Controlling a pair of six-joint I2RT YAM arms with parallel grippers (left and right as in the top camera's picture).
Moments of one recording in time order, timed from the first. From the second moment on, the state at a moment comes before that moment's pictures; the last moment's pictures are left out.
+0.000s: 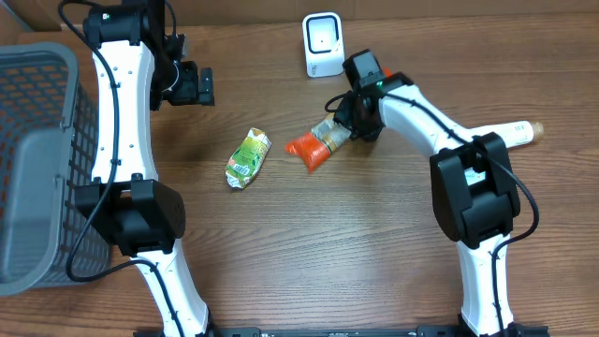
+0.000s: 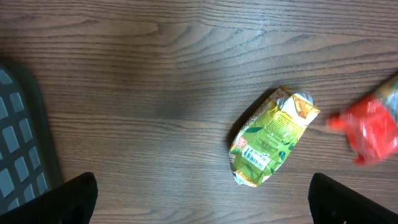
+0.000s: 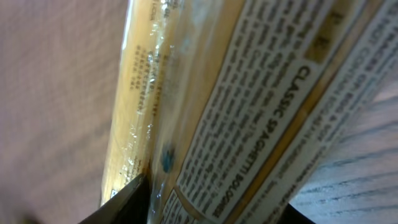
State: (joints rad) left arm 0.07 2.17 2.33 -1.59 0.02 -0.02; right arm 0.39 2.29 1.78 -0.78 -0.15 0.82
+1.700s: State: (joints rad) left arm 0.07 2.17 2.33 -1.59 0.02 -0.02; right arm 0.33 2.25 1.53 -0.53 -0.69 0.81
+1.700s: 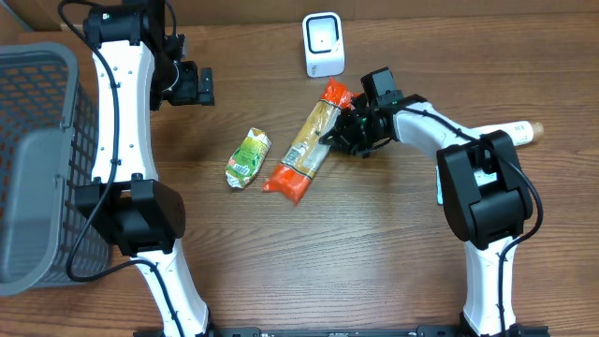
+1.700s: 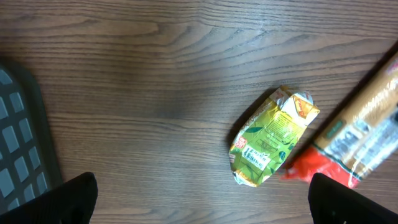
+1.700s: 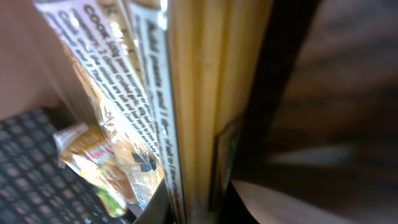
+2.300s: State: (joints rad) left arm 0.07 2.17 2.33 -1.59 0.02 -0.02; right arm 0.35 2.19 1.83 -1.23 0.06 0.28
